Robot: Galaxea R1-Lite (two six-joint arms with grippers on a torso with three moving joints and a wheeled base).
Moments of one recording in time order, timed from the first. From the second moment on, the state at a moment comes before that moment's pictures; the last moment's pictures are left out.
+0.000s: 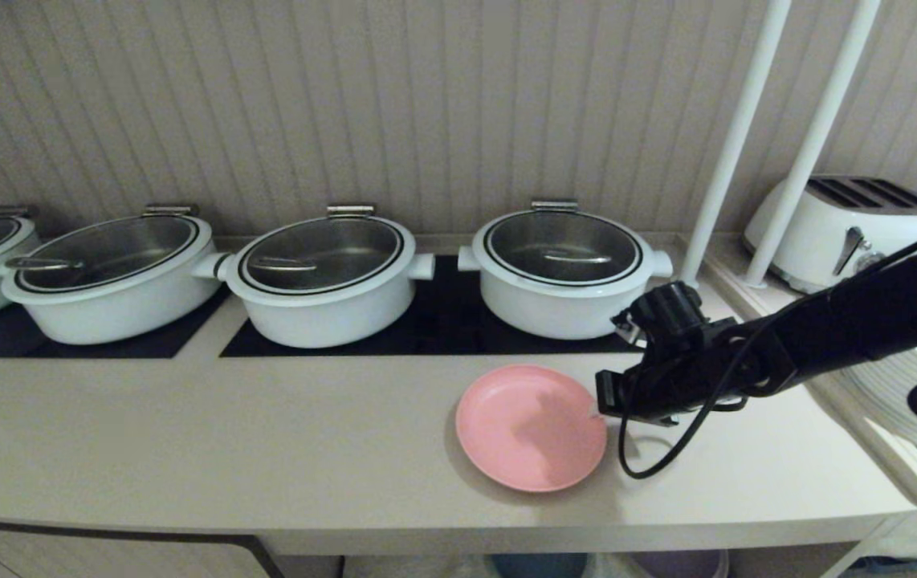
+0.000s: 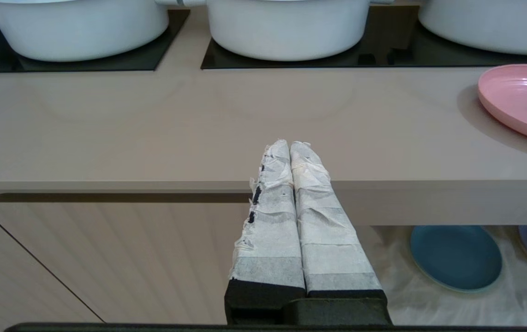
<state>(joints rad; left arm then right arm) 0.00 0.00 0.00 0.00 0.00 0.00 0.36 2.11 -1.18 0.00 0.21 0.39</state>
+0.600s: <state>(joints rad) 0.00 0.00 0.00 0.00 0.00 0.00 0.36 2.11 -1.18 -0.01 0.19 0.39</state>
